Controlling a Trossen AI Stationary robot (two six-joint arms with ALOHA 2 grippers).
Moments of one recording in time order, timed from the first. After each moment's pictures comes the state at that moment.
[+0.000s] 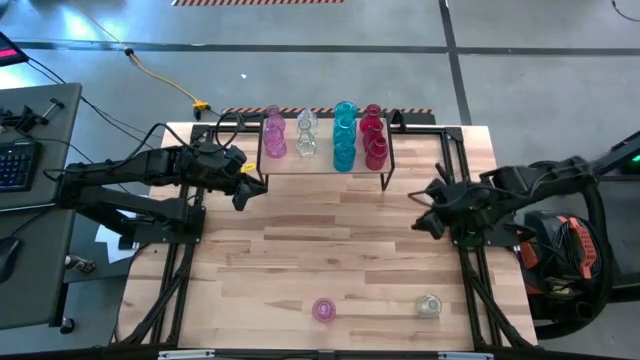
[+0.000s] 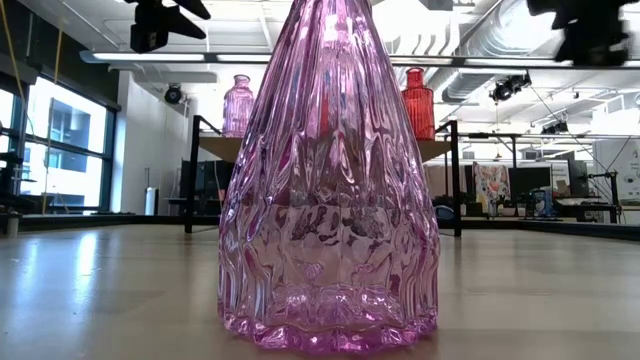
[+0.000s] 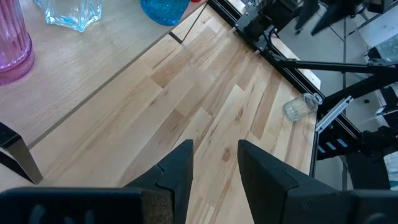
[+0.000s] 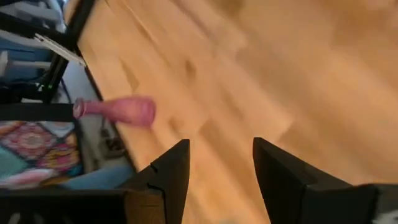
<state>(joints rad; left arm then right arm) 0.09 0.89 0.98 -0.69 -0.01 -0.64 0.27 0.75 0.88 -0.93 0.04 1.09</state>
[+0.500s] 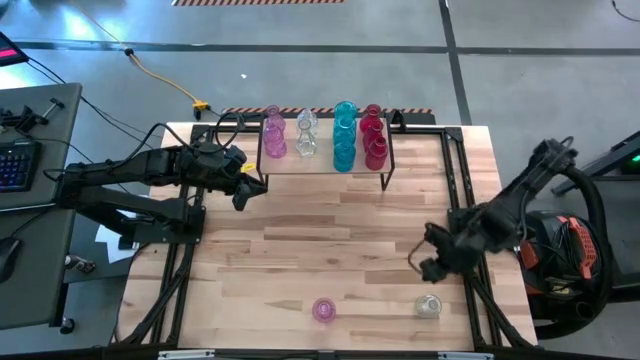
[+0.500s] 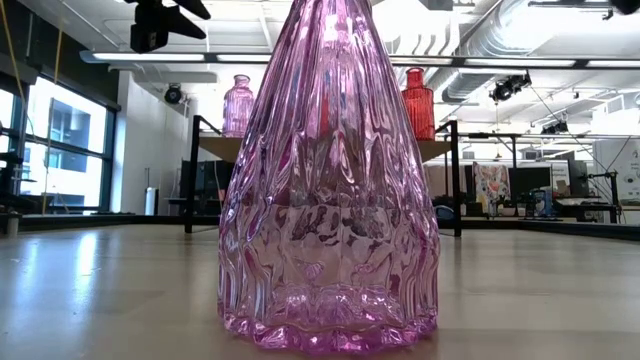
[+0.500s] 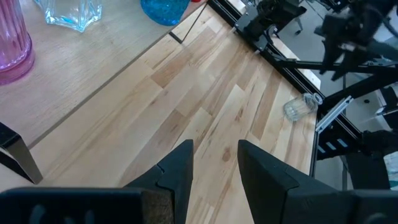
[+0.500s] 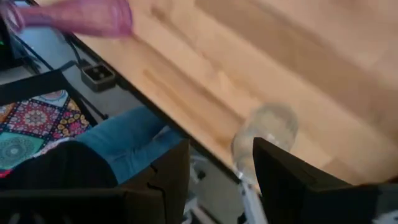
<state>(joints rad) 0.09 0.89 0.98 -0.69 -0.01 -0.64 0.75 1.00 0.89 -0.85 0.00 1.80</state>
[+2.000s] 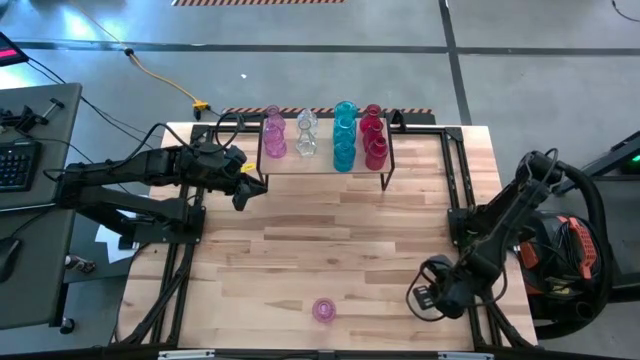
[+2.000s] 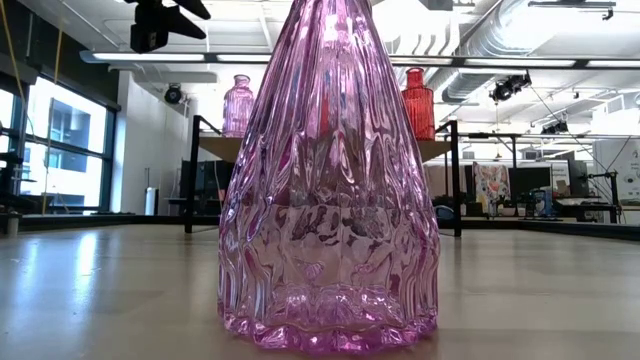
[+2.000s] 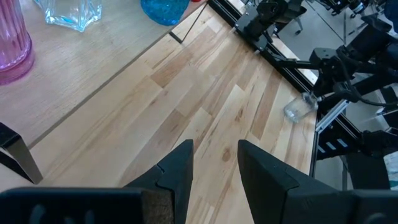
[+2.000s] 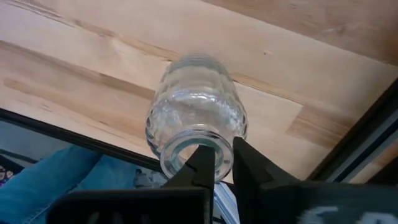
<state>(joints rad) 0.09 0.89 0.98 -0.69 -0.01 -0.64 0.93 1.35 0.89 -0.81 -0.08 2.22</state>
